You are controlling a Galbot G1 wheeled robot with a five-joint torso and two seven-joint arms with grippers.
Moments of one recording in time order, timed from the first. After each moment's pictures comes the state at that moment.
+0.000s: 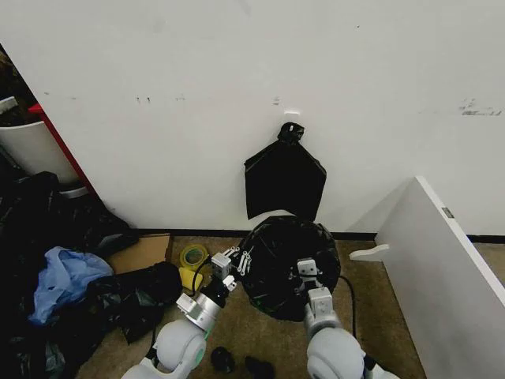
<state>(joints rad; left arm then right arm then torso) 1.29 -1.16 -0.11 -1.85 -0.39 -0.37 0.17 -1.25 1.10 -0.06 2.01 0.23 -0.34 0.65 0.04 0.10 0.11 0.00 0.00</state>
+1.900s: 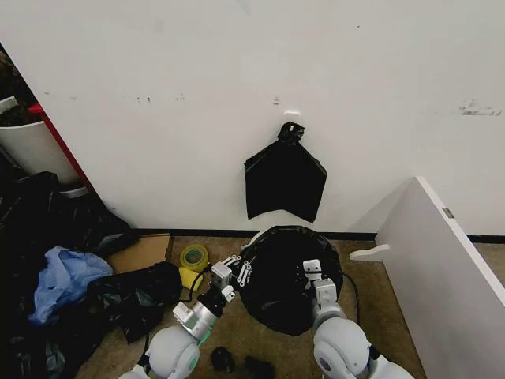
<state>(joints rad) 1.32 -1.13 -0.11 -1.86 -0.37 -0.40 0.21 -1.27 1.11 -0.03 1.98 0.26 -0.40 0.60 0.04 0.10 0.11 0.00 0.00</state>
